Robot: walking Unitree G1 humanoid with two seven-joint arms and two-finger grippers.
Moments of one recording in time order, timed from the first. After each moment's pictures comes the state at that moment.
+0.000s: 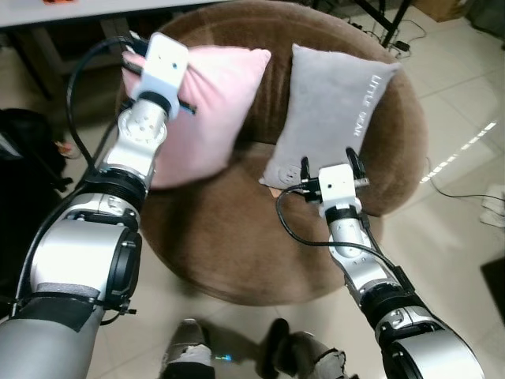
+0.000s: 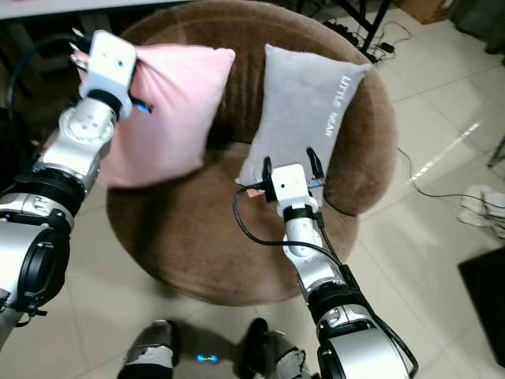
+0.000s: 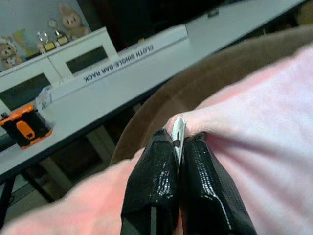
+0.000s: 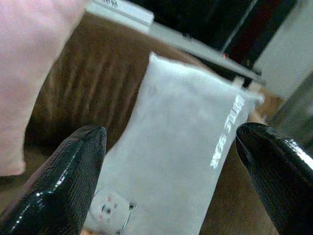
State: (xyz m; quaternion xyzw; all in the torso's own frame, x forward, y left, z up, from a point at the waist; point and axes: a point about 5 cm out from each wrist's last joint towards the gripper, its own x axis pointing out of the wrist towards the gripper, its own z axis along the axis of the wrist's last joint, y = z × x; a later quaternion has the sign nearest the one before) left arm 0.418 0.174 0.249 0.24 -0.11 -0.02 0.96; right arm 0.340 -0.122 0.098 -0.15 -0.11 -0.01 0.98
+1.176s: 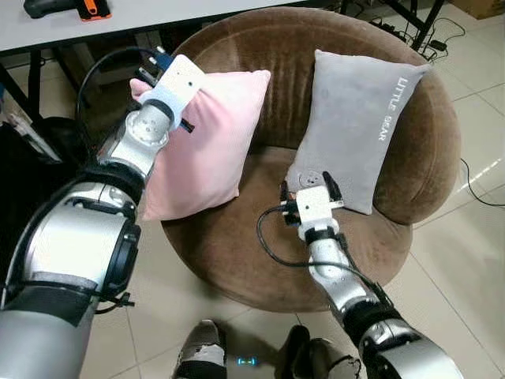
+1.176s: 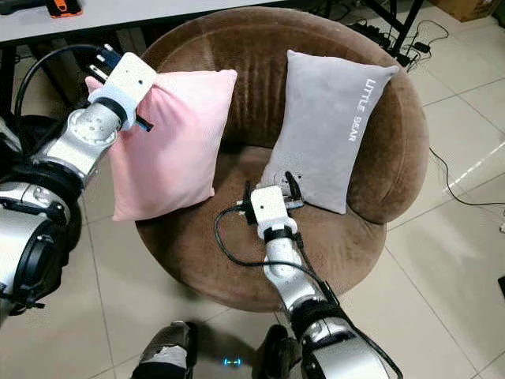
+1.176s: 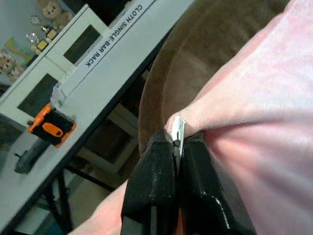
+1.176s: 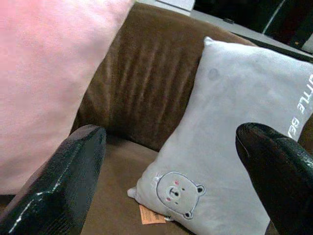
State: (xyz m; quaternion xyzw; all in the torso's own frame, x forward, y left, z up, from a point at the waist) left arm 0.422 0.175 0.243 0.38 -0.03 -0.05 0.92; right arm 0.319 -0.086 0.071 -0.14 -0.08 0.04 0.99
